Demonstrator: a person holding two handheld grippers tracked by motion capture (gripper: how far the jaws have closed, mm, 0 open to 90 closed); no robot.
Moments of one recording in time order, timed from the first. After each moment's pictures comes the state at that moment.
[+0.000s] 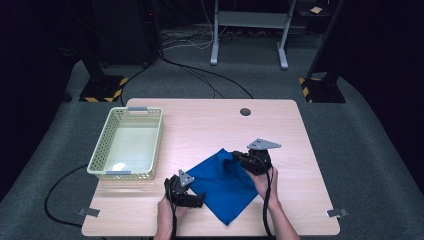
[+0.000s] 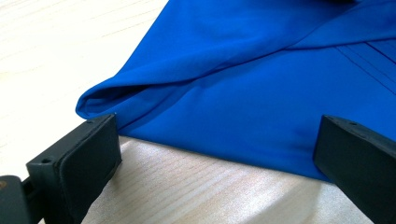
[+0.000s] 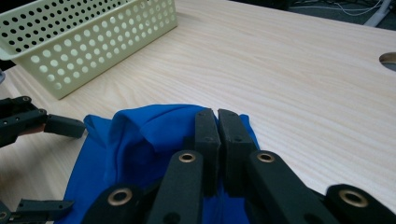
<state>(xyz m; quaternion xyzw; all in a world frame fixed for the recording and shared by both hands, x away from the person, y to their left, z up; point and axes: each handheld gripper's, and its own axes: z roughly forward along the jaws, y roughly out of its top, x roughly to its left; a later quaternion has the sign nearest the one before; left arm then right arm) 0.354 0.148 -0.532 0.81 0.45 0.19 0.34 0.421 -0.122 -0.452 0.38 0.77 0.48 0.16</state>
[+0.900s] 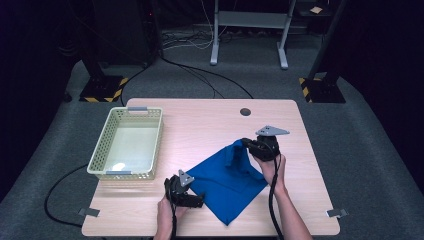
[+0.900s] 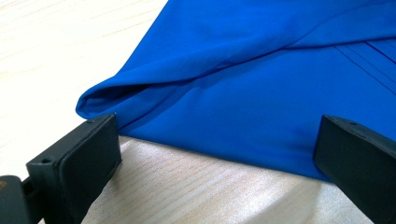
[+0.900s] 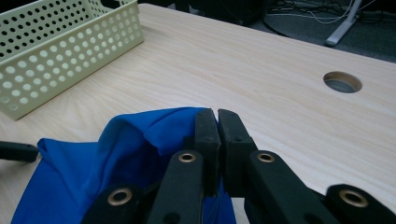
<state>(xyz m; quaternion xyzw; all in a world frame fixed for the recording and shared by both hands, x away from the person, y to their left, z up) 0.354 0.148 -0.532 0.80 0.45 0.19 0.34 0.455 -0.146 -0.433 0.40 0.76 0.47 0.19</state>
